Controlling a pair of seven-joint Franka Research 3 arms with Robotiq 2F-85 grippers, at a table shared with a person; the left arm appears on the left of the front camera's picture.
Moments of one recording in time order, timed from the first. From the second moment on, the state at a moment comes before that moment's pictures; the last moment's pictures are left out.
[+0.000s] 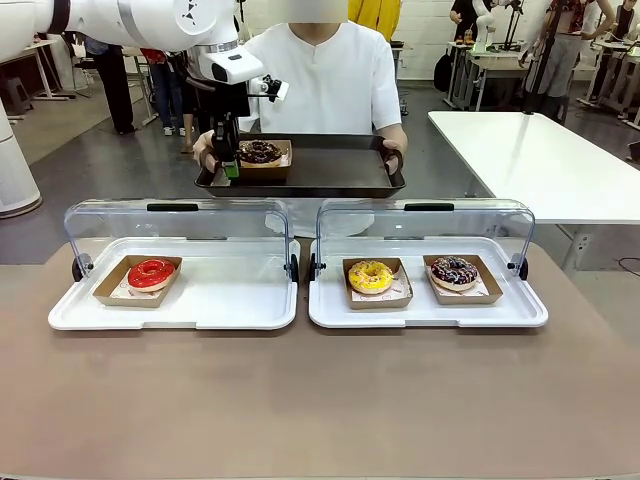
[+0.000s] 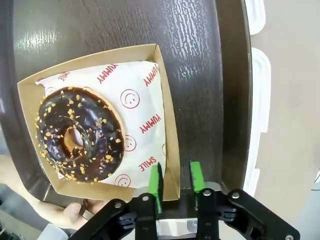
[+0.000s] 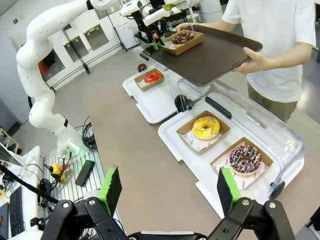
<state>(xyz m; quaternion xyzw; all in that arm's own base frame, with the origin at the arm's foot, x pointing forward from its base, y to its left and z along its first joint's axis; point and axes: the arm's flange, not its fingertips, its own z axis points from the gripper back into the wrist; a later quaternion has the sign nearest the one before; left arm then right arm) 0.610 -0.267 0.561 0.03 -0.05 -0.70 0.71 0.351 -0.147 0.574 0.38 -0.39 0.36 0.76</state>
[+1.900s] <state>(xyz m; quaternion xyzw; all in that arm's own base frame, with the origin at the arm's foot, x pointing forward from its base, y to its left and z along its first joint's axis) 0.446 -0.101 0.571 -0.04 -0.10 -0.70 0.70 0.351 -0.148 0.574 0.38 -0.39 0.36 0.76</state>
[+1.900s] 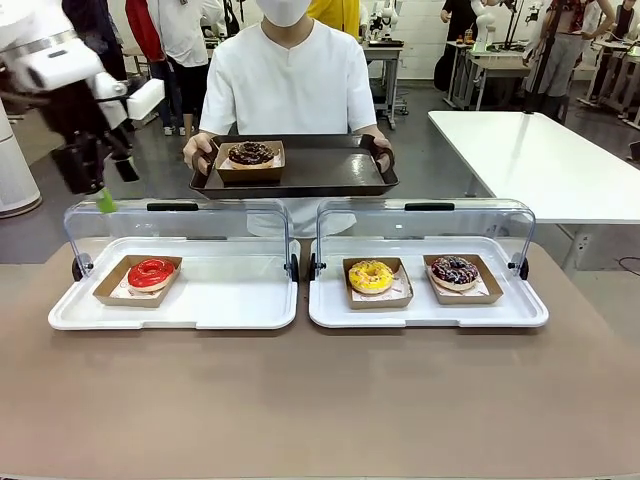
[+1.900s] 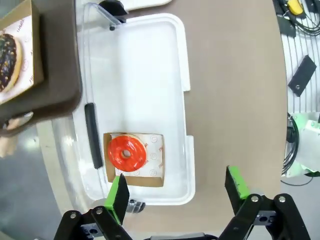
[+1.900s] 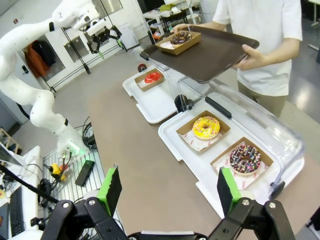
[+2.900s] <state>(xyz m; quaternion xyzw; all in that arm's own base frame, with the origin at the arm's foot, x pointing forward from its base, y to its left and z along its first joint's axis) 0.421 -0.074 0.570 -0.04 -0.13 -0.69 0.71 0.351 -0.148 0.574 0.38 -0.39 0.36 0.76</state>
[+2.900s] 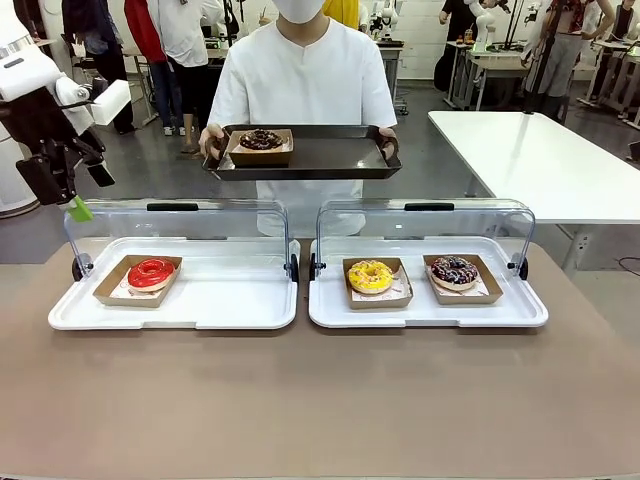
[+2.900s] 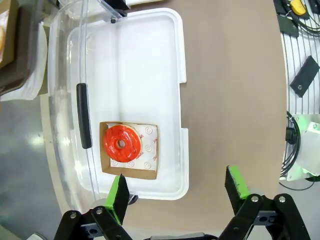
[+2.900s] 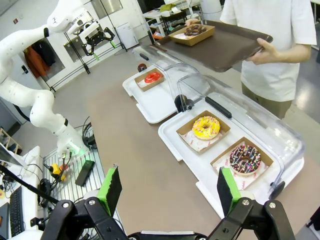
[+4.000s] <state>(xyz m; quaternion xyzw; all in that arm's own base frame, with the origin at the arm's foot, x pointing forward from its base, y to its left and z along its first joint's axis) 0.420 0.102 0.532 -0.38 -0.35 -0.56 0.64 0.351 -0.148 0.574 0.38 -0.39 0.36 0.76</state>
